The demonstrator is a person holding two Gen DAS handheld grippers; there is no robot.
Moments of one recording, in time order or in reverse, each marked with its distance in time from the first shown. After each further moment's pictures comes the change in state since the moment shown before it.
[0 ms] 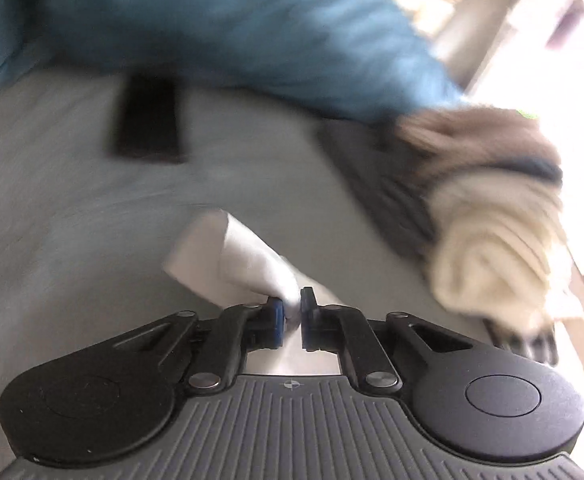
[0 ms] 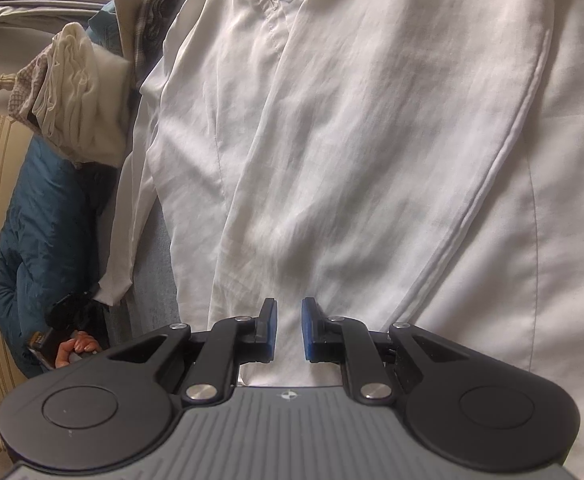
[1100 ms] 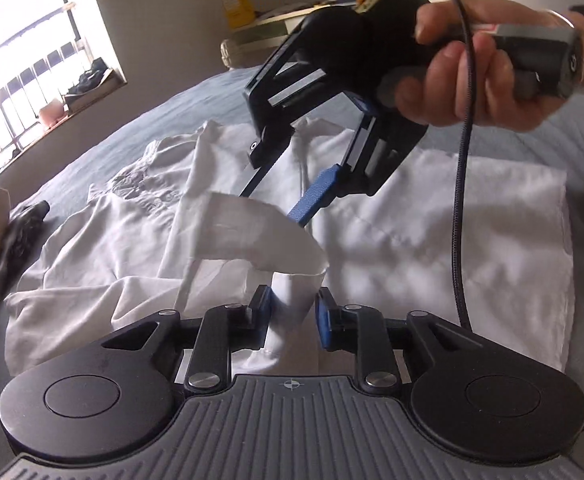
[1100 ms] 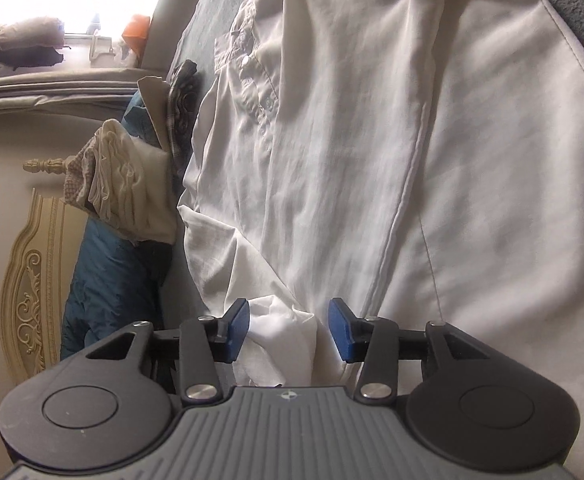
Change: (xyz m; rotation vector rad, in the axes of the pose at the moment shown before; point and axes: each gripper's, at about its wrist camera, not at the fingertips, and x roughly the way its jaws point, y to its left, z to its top) left arm -0.195 -0.151 -0.334 1.584 0.152 -0.895; right arm -0.063 -0.052 0.002 0.127 -0.171 0.194
